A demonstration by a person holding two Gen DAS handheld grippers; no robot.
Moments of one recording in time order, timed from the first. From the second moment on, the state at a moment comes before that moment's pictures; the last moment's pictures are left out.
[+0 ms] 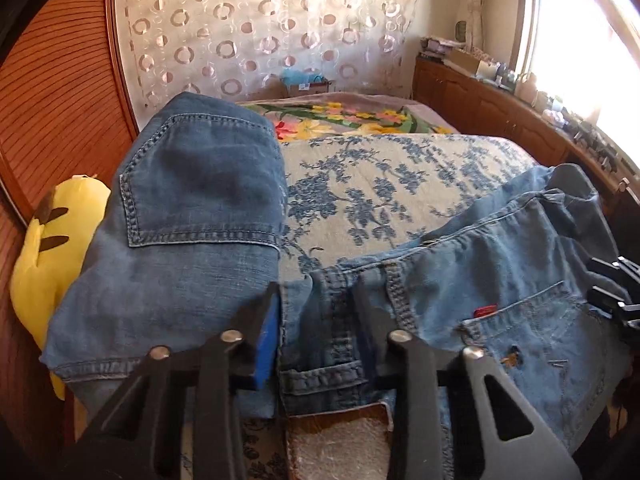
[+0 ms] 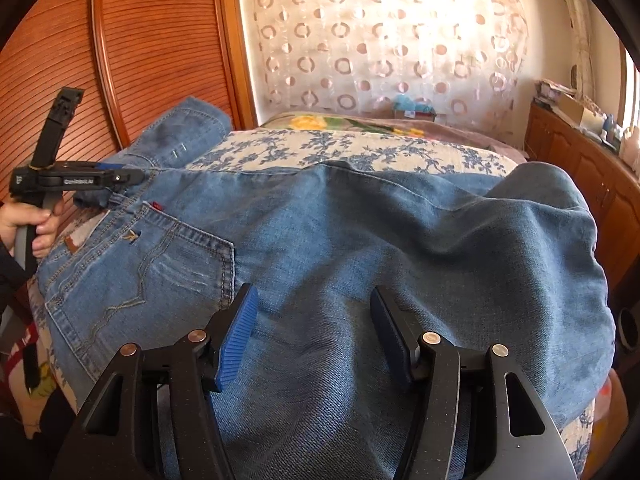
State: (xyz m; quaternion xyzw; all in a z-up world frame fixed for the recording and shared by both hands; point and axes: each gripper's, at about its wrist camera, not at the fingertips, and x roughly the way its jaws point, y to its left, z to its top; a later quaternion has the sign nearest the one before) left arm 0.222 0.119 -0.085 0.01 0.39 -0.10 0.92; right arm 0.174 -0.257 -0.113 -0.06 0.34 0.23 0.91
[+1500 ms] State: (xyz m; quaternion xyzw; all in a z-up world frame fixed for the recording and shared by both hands) left arm 0.178 0.023 -0.047 0.03 0.30 -0.15 0.94; right arm 0.179 -0.264 -0.113 -0.04 0.34 0.23 0.91
